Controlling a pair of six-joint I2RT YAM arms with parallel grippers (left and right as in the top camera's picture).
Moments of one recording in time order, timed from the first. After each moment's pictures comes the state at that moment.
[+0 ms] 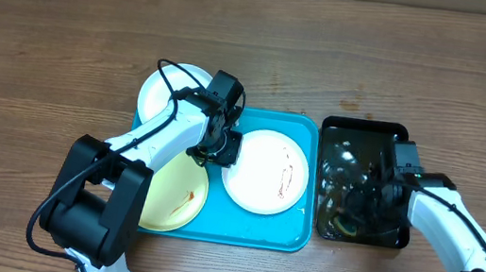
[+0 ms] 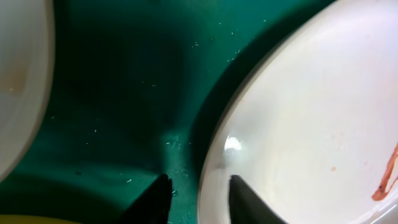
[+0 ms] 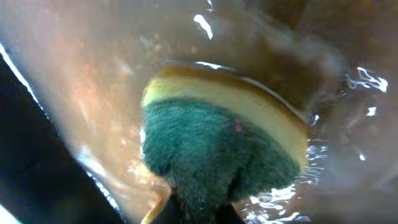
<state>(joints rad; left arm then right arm) -0.40 1.86 1.17 -0.78 0.18 -0.29 0.12 1.50 0.74 -0.80 -0.24 0.43</state>
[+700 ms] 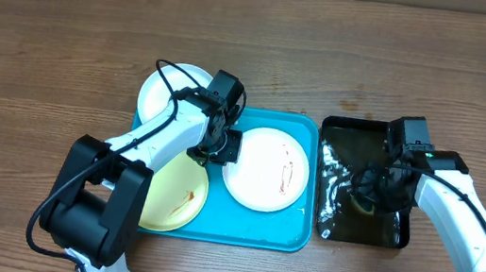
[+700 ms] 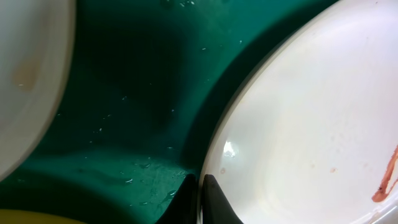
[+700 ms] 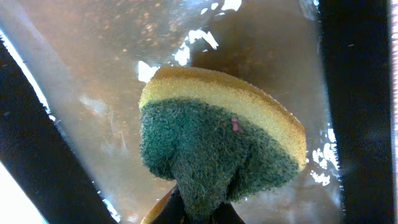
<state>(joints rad) -0.40 1.86 1.17 -0.77 0.16 -0.36 0.11 1.50 0.90 -0.88 -0.06 0.43</state>
